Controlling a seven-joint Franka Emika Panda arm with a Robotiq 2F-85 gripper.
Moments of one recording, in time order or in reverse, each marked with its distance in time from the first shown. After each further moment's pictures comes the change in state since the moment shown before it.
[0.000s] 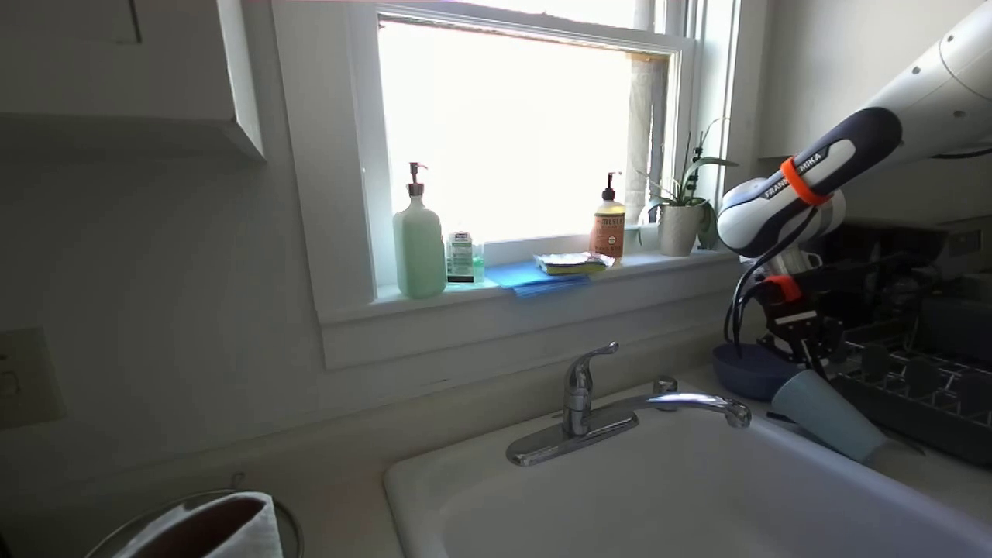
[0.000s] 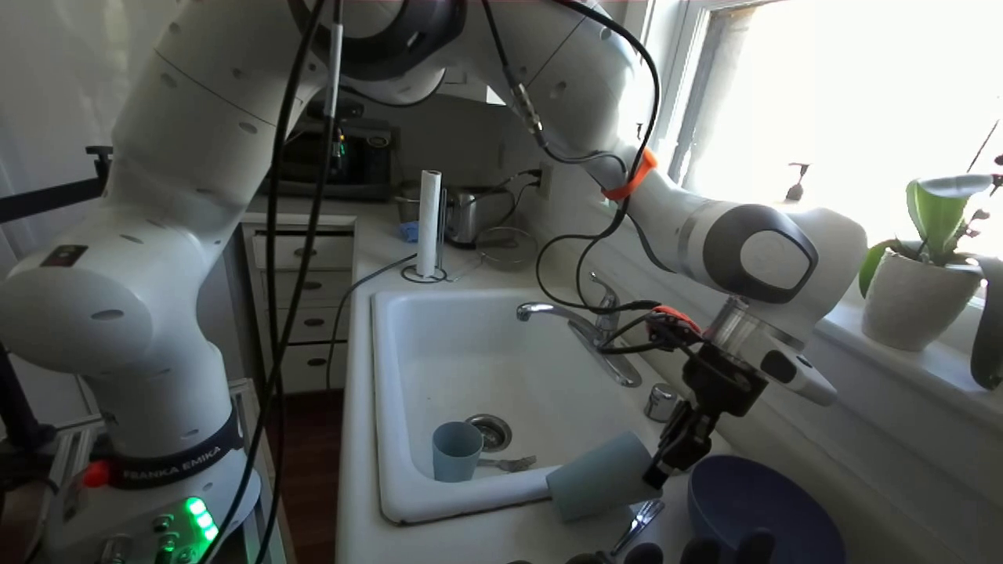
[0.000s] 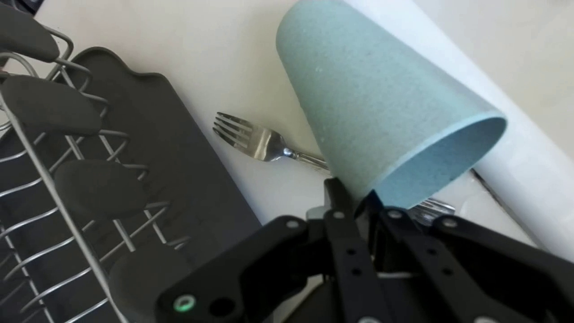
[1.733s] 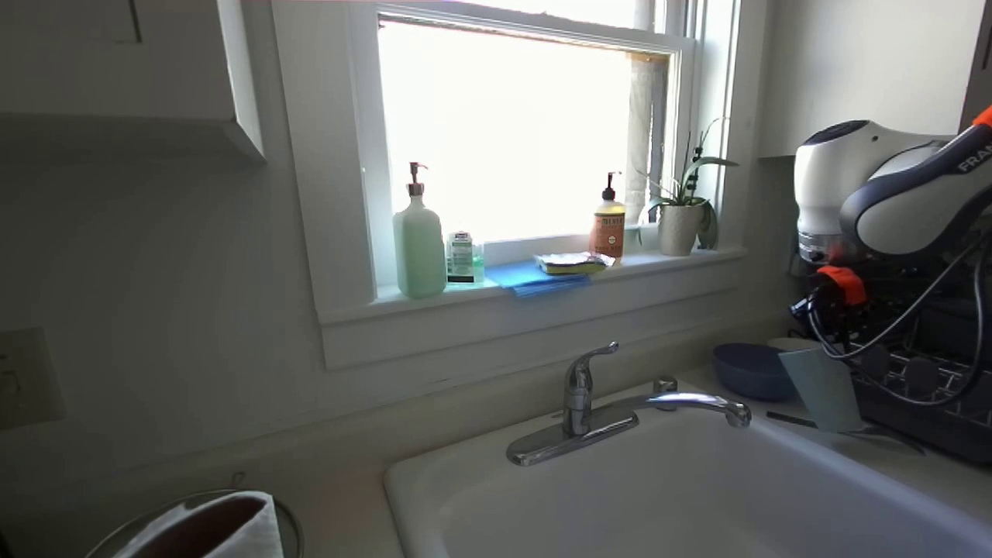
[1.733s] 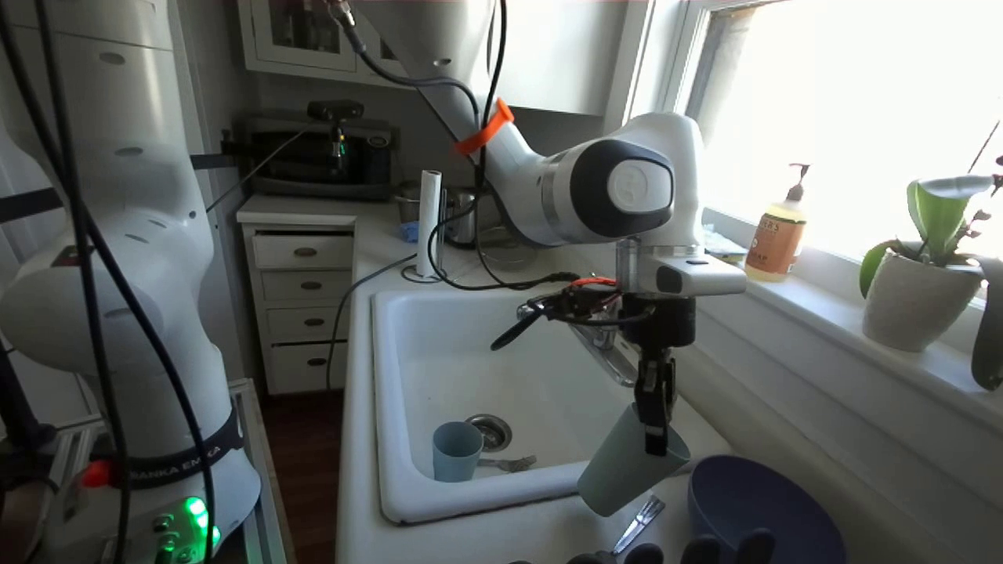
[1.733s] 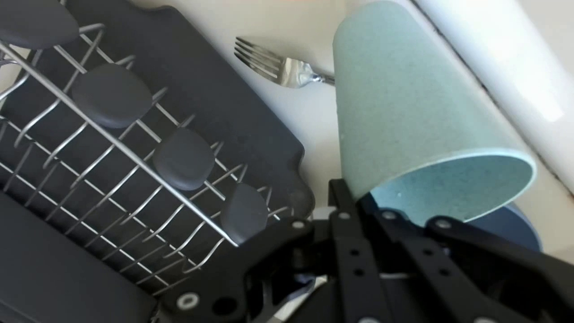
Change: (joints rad) arm 0.061 -0.505 0.011 -0.608 -0.503 0.572 0.457
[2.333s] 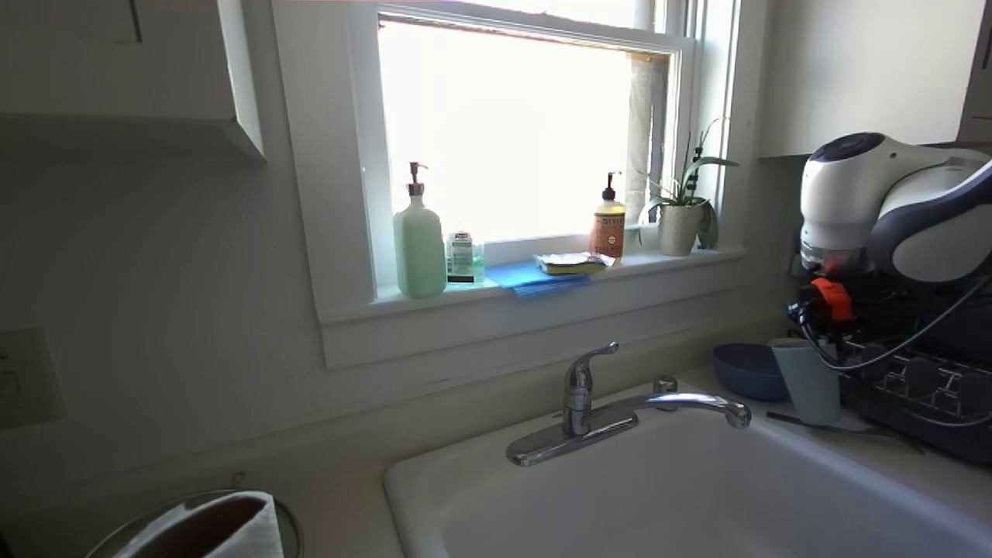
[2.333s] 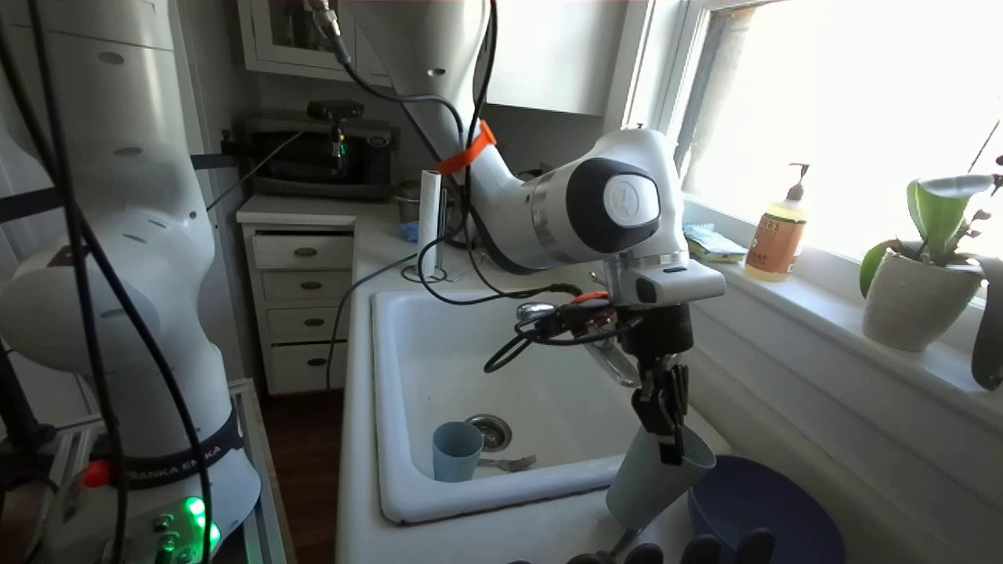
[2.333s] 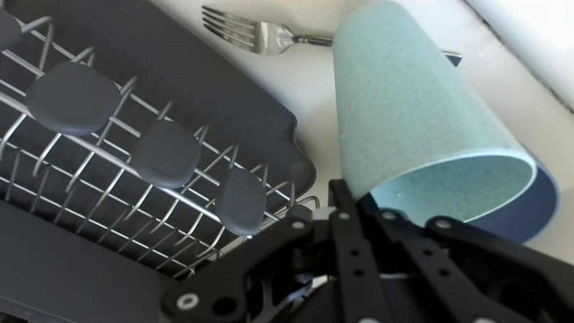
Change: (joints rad) arm -0.017 0.003 0.000 -0.048 -0.195 0.133 0.296
